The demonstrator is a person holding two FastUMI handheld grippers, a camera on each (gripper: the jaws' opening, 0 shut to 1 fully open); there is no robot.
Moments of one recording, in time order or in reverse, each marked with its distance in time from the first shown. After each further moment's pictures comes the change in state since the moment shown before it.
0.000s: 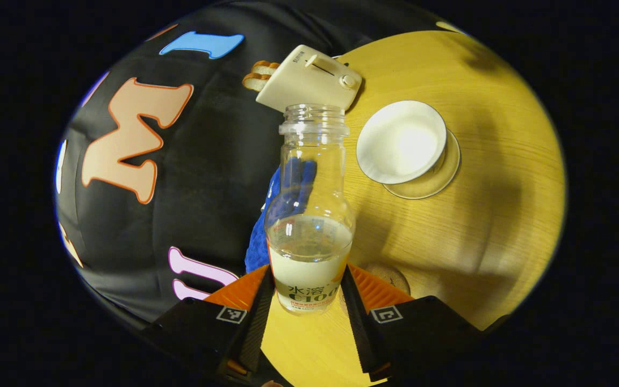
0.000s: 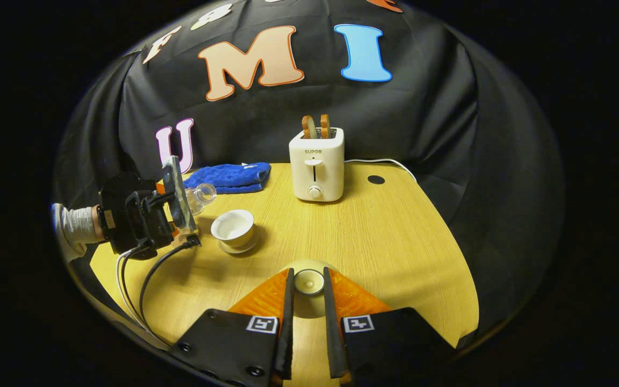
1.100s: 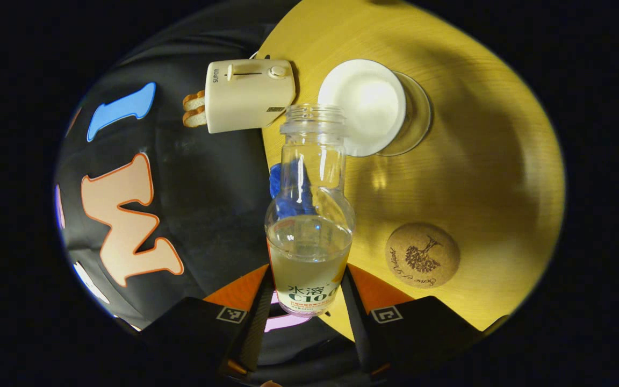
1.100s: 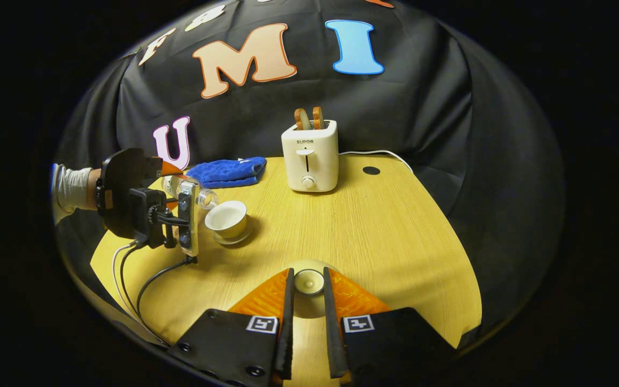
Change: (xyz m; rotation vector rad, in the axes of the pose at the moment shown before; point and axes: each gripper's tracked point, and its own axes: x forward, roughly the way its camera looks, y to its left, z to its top) left arm 0.001 0.038 0.010 0.528 0.098 0.054; right arm -0.001 -0.014 -0.020 0.018 0.018 0.000
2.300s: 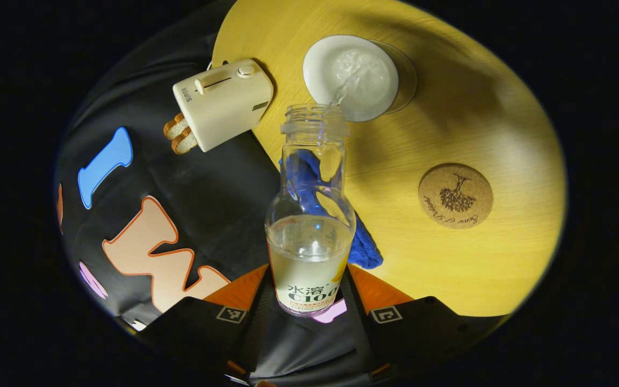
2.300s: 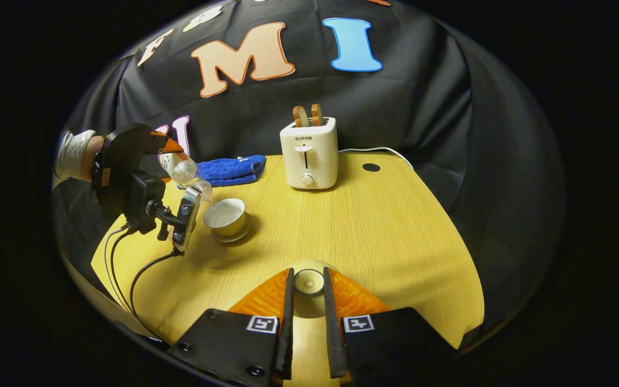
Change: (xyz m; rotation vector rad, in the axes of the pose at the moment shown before) left arm -0.011 0.055 -0.011 0.350 0.125 0.066; right arm 0.003 -0.004 -0.003 0.011 0.002 0.004
